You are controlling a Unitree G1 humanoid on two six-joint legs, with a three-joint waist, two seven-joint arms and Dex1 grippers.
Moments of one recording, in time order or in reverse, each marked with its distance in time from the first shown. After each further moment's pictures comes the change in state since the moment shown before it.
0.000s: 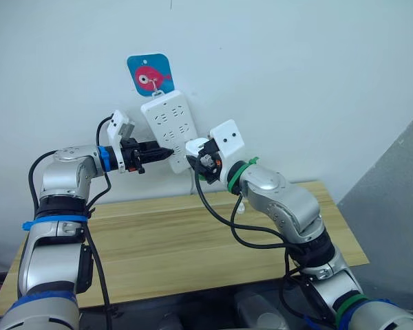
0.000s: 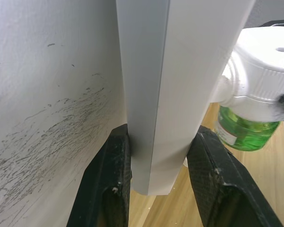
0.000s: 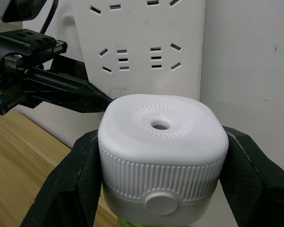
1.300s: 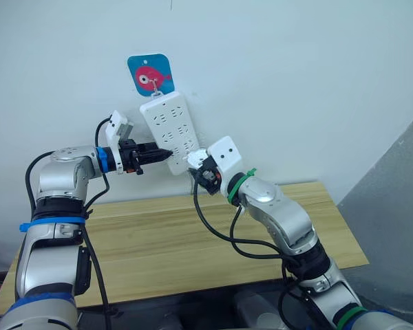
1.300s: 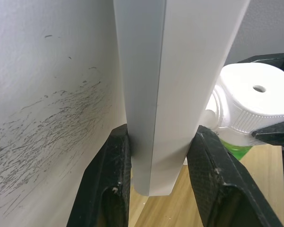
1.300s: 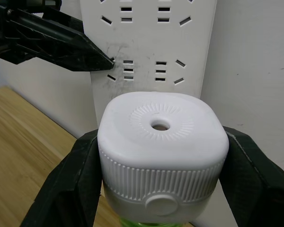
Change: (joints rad) left arm 0.014 0.010 0.009 -0.033 0.000 0.046 -0.007; right arm 0.098 0.011 0.039 -0.011 -0.183 -0.052 0.115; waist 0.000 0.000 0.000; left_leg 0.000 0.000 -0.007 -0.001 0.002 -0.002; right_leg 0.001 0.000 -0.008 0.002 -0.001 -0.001
